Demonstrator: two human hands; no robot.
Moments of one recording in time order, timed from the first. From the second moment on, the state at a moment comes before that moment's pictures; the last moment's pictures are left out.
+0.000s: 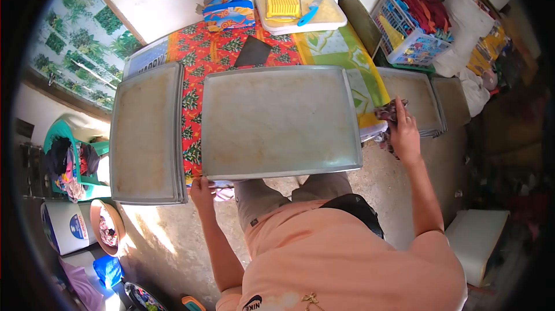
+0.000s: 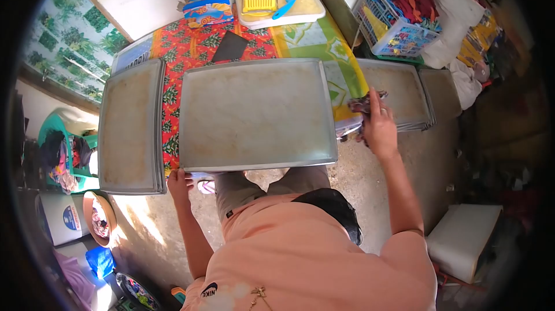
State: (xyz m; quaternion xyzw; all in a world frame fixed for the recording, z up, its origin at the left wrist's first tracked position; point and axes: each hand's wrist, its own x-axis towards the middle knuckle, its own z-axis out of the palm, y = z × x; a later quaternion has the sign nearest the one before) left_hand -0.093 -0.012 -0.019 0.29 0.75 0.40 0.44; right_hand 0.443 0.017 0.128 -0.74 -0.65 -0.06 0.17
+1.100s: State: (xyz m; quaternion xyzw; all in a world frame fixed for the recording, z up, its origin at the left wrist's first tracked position) left_hand -0.011 -0.033 0.018 0.69 0.71 0.16 -0.02; right_hand 0.457 0.222 0.012 -0.85 -0.51 -0.13 -0.02
